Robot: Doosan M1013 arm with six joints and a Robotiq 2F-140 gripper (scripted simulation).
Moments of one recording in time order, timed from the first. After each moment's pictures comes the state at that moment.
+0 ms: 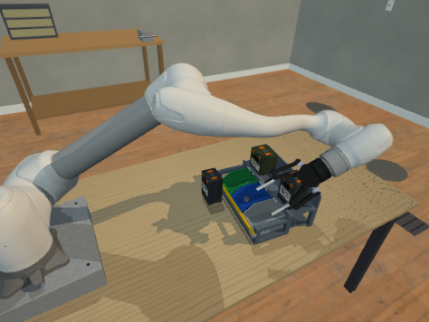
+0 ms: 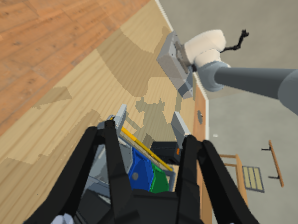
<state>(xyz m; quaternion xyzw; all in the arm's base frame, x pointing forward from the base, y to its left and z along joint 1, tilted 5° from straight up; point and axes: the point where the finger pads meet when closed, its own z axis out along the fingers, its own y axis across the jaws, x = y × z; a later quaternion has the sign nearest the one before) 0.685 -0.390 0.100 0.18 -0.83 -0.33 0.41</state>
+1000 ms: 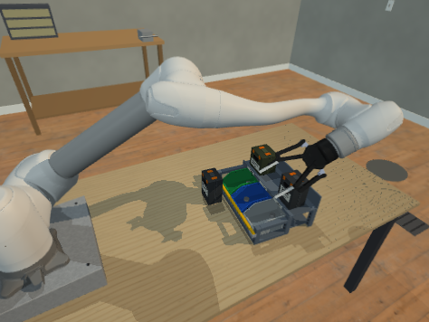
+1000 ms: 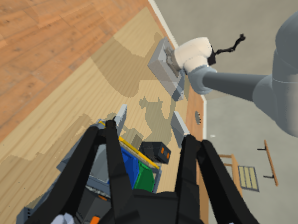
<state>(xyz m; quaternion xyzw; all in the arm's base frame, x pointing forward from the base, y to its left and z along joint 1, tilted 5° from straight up) 0.689 -0.394 0.175 0.18 -0.83 -0.33 0.41</state>
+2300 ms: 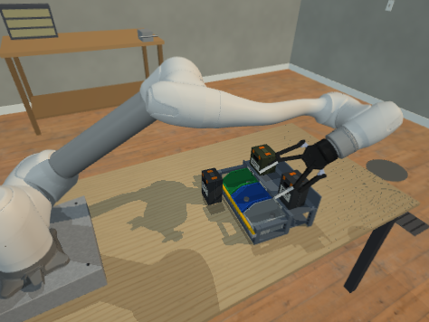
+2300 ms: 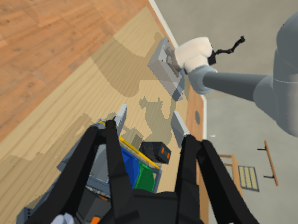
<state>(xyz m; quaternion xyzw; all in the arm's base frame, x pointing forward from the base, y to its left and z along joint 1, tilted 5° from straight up) 0.689 -0.394 0.174 0.18 -0.83 -0.33 0.41</state>
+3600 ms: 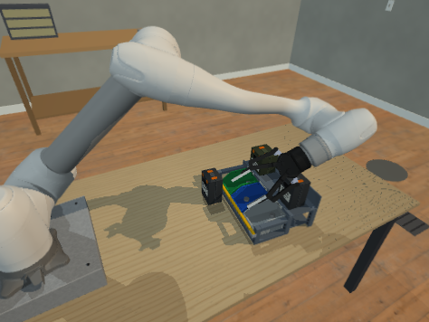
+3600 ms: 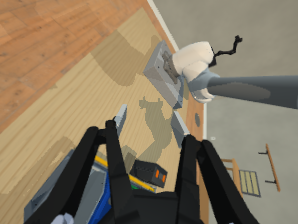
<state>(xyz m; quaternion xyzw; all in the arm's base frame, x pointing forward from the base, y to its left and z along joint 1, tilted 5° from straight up) 0.597 -0.365 0.175 0.18 -0.83 -0.33 0.41</state>
